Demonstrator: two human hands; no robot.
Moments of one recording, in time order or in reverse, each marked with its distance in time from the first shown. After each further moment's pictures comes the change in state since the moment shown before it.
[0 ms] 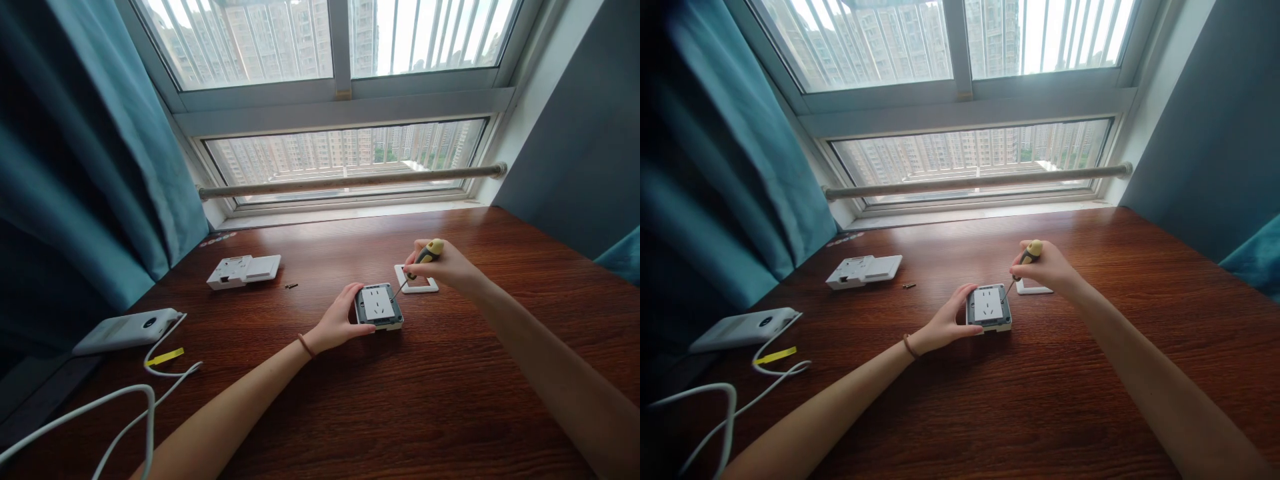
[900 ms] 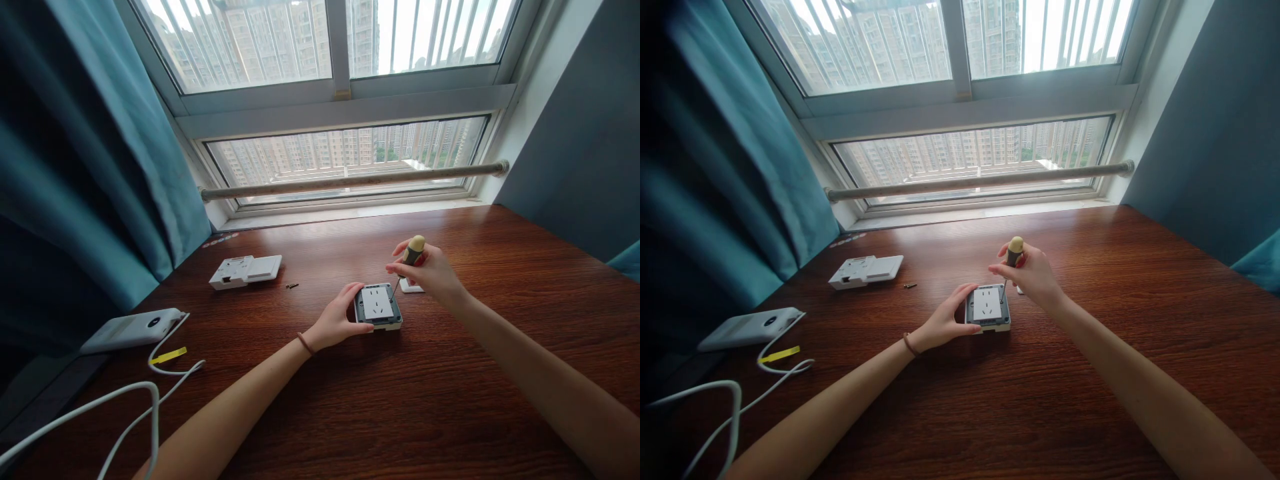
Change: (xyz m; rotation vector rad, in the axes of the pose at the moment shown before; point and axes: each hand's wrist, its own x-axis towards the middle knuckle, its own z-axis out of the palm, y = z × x) left_hand 0.001 0.004 -0.003 0.011 -0.004 0.012; right_hand -0.004 0.000 0.033 0.147 0.194 -0.045
